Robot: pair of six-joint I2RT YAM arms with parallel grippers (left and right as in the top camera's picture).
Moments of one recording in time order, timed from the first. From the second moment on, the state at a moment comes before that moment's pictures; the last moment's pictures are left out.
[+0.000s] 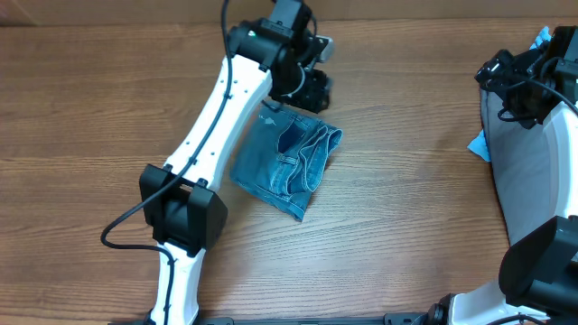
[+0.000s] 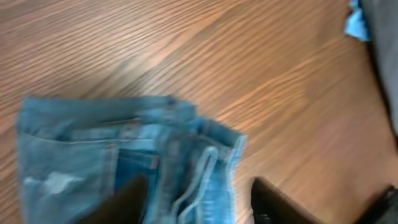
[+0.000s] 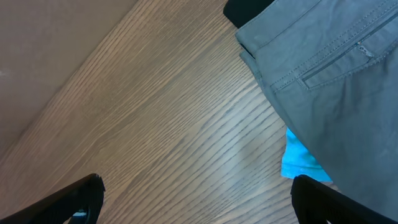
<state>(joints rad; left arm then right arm) -0.43 2.21 2.25 -1.26 0.35 -0.08 -0.32 1.74 1.57 -0.79 -0.15 0.46</state>
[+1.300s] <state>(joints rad) -0.45 2.28 2.30 -1.68 0.48 0.00 -0.32 1.74 1.57 -0.79 -0.15 0.46</state>
